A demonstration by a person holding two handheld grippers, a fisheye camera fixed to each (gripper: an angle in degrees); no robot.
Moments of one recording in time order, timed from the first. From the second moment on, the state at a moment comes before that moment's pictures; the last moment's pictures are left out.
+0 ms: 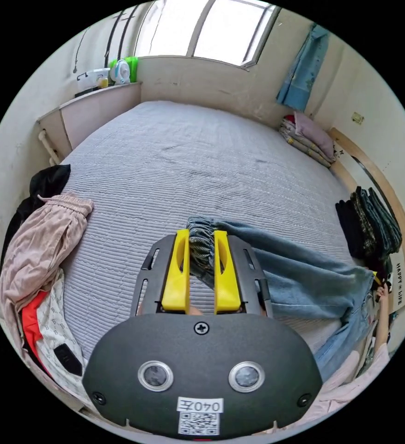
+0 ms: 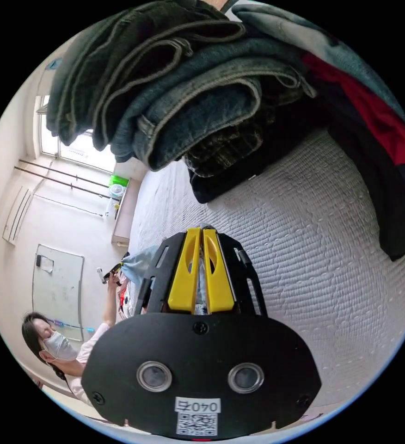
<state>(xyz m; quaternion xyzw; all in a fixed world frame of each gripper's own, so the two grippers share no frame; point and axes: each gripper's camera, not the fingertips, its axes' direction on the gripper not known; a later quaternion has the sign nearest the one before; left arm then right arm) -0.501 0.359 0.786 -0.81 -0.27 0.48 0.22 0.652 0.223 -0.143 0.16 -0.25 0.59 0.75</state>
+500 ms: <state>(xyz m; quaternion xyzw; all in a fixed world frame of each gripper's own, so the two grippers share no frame) -0.444 0.369 0.666 -0.72 -0.19 0.65 0.15 0.535 0.092 -0.070 0.01 0.02 0.50 0.87</state>
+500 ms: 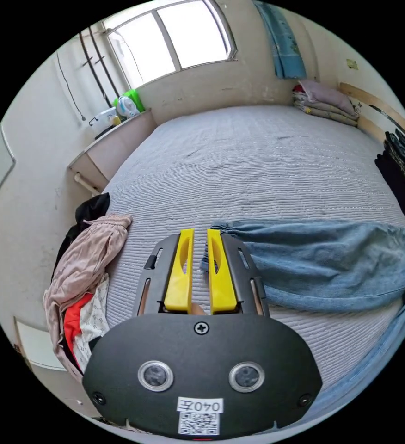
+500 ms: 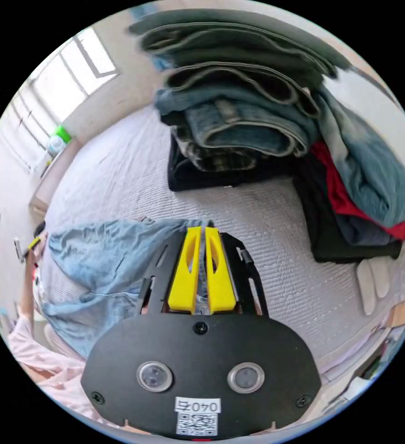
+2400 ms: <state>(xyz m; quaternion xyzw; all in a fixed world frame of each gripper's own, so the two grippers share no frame) -0.359 0.135 0.533 -0.77 -0.31 0.55 -0.10 0.123 -0.021 0.401 -0.17 0.05 0.19 0.97</state>
